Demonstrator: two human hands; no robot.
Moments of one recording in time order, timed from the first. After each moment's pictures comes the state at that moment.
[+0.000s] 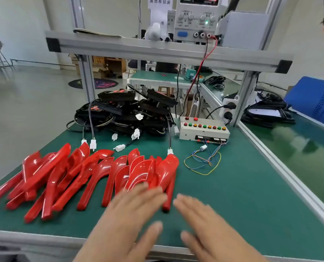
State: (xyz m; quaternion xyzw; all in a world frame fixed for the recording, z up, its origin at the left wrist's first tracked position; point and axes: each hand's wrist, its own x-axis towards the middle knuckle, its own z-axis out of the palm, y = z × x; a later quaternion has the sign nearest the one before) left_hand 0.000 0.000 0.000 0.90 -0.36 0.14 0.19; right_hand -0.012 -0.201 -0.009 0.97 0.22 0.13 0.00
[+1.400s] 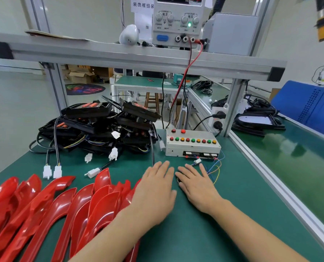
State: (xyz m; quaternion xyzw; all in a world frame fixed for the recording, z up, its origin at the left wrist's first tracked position) left_hand 0.169 -0.108 -0.016 0.96 -0.25 0.07 0.07; right_hand 0.206 -0.286 -0.075 0.99 0.13 0.05 0.03
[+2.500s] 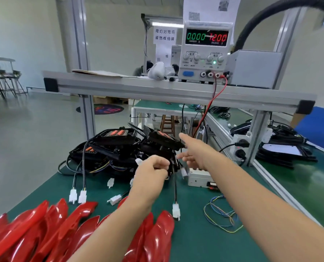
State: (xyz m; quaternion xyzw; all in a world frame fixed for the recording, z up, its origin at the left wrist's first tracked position) left_hand 0.209 -0.059 0.057 0.76 -0.04 0.09 0.64; right_hand 0.300 -0.200 0.093 0.78 -0.14 -0.06 -0.60
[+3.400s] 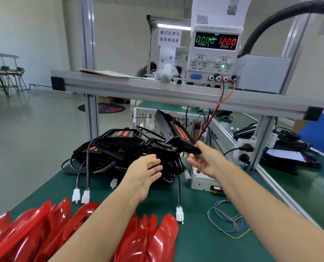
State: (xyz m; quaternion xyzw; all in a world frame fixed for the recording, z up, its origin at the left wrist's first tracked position) left_hand 0.249 -0.033 0.052 0.50 0.08 -0.05 0.86; right_hand 0.308 -0.215 0.074 0.61 -0.14 -0.03 -0.78
